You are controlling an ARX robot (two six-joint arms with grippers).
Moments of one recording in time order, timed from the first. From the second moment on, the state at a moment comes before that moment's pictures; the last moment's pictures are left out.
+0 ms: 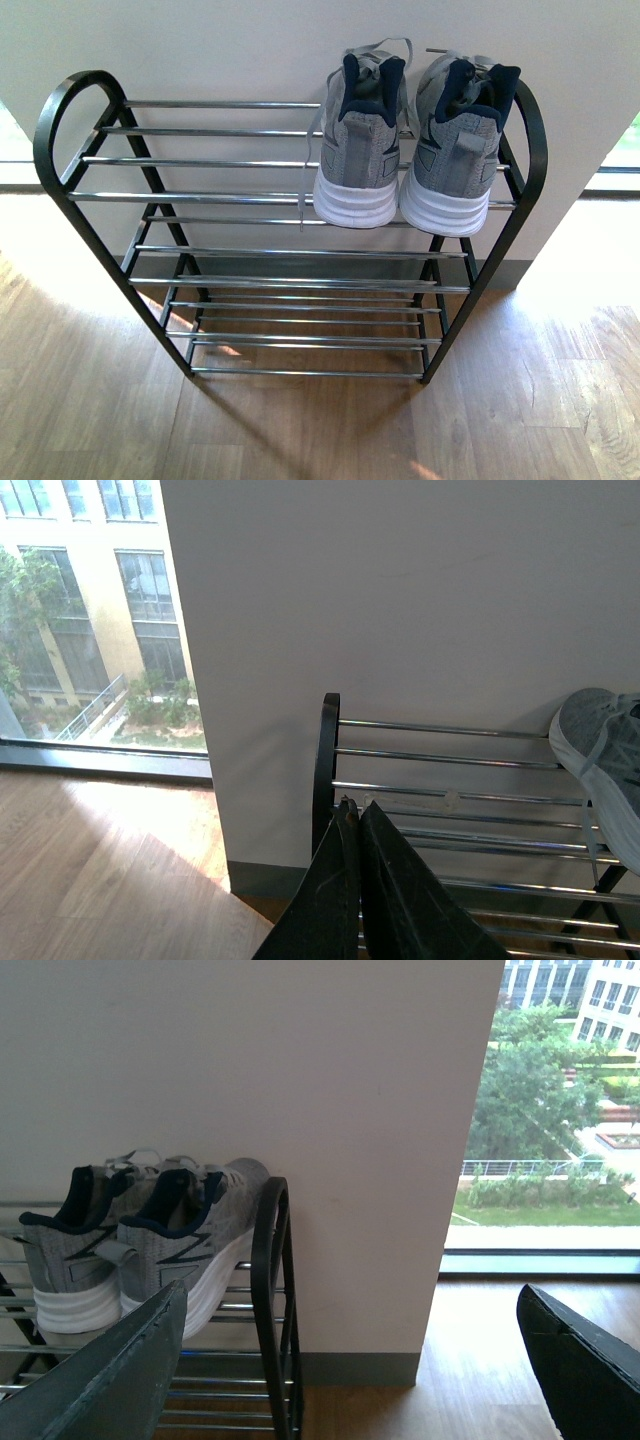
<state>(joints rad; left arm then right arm) 0.00 0.43 0.01 0.42 0.00 -0.01 0.00 0.01 0.02 0.00 0.00 0.00</state>
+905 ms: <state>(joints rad) 0.00 0.02 0.01 0.01 0.00 -0.01 0.00 0.01 0.02 0.00 0.00 0.00</state>
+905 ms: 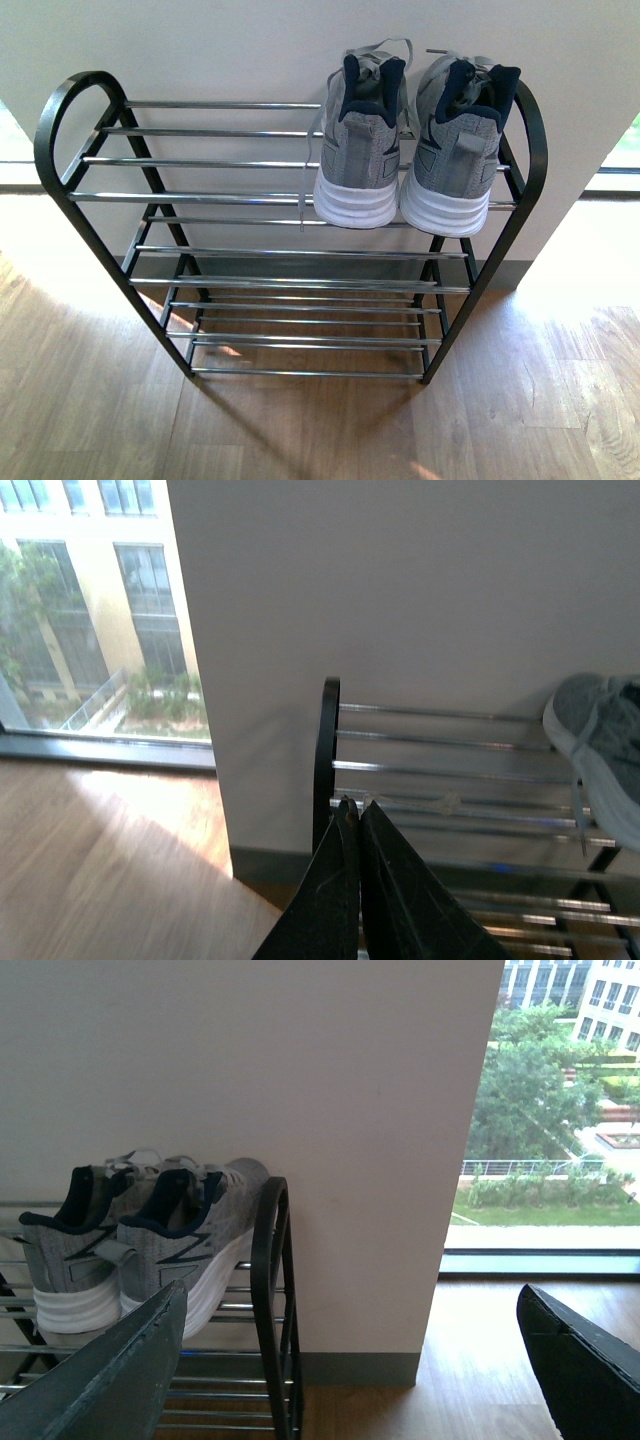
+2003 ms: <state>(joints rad) 0.00 0.02 0.01 0.00 0.00 -0.01 0.00 0.00 0.02 0.00 0.01 0.00</state>
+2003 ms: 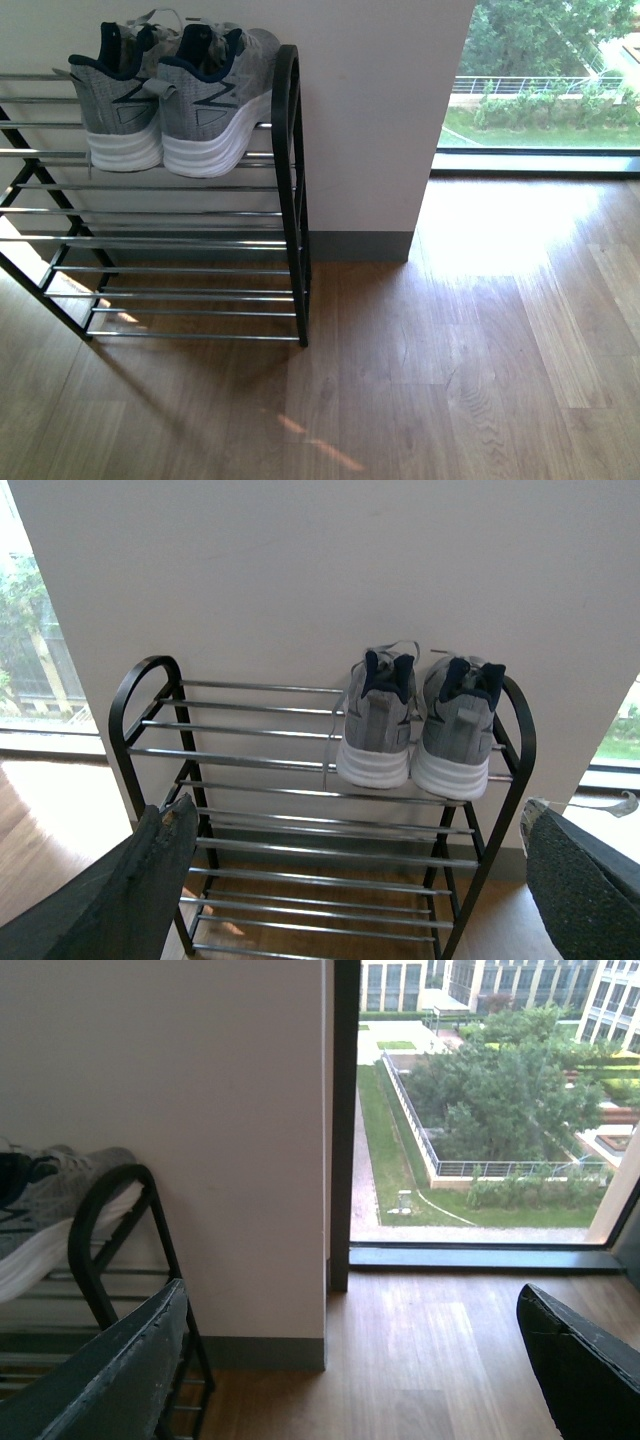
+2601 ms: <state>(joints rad) 0.00 0.02 0.01 0.00 0.00 -0.01 0.00 0.01 0.02 0.00 0.00 0.00</state>
